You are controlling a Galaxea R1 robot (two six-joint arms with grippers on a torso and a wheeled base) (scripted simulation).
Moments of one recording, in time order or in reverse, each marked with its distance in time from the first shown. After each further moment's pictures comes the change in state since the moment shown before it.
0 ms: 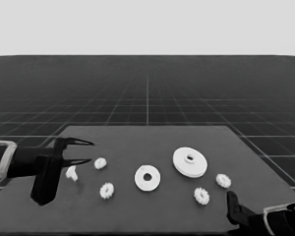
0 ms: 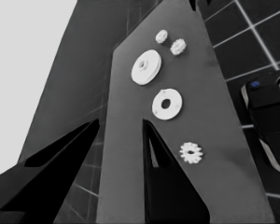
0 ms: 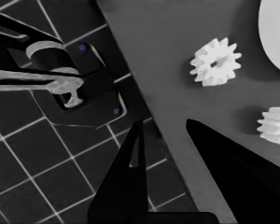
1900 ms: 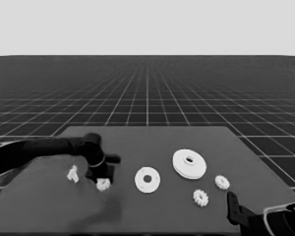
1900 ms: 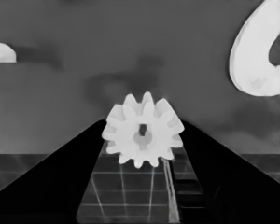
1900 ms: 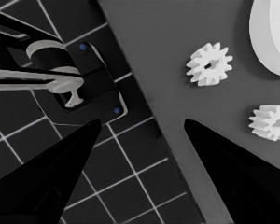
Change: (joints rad) left arm 0.404 0.697 -0.634 -0.079 0.856 -1.748; right arm -0.006 0.000 -0.003 0.000 0.000 0.000
